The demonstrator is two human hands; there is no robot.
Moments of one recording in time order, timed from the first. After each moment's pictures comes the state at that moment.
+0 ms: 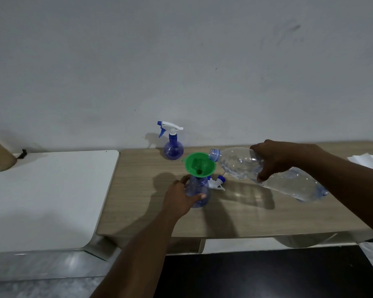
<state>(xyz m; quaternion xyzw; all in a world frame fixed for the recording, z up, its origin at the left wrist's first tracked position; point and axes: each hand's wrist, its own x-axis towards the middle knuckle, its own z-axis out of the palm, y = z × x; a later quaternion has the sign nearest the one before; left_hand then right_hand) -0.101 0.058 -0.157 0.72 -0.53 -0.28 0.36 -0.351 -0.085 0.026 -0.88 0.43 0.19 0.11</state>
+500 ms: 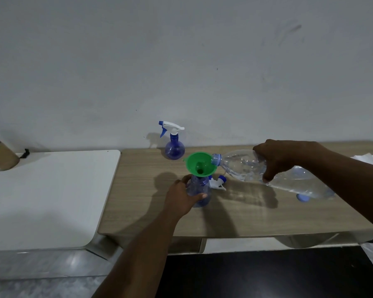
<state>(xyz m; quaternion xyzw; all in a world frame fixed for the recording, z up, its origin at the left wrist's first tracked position) -0.103 0.059 -0.153 0.72 -0.52 -0.29 0.36 -0.349 -0.079 0.037 -0.86 0.44 0.24 0.09</state>
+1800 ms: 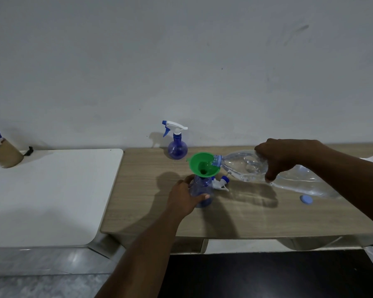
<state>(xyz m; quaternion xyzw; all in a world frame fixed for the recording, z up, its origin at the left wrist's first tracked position) -0.102 0.059 -0.155 0.73 -0.51 -0.30 0.35 -0.339 -0.078 0.045 -0.86 0.44 0.27 0.06</state>
